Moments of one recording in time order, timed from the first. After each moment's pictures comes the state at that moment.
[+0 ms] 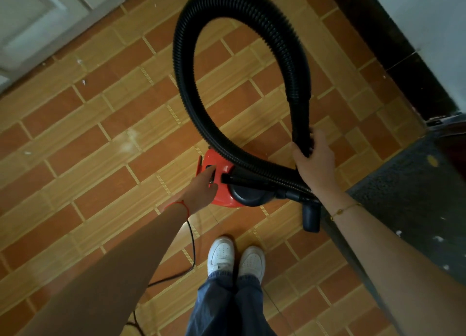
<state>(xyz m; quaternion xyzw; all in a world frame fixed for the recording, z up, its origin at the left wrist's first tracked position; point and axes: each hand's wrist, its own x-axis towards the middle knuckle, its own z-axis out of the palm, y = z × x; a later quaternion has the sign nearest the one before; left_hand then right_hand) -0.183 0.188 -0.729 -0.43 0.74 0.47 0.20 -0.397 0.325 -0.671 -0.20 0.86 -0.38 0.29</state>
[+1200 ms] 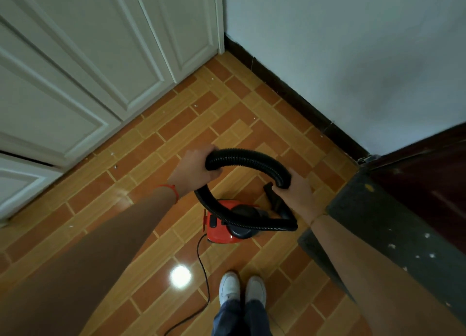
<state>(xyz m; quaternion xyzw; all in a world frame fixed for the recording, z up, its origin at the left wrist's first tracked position) -0.278 0.093 -0.407 -0.23 0.90 0.37 0.04 -0.417 0.326 -0.464 -0.18 0.88 -0.30 0.33</state>
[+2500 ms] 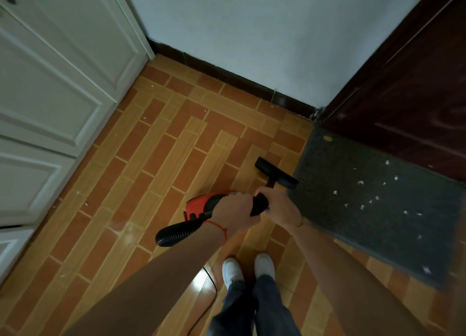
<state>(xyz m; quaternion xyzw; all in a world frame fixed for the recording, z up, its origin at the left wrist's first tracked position) -0.318 0.314 -0.408 -0.02 0.92 0.18 0.35 -0.368 0.456 -0.478 -0.21 0.88 -0.23 0.36</state>
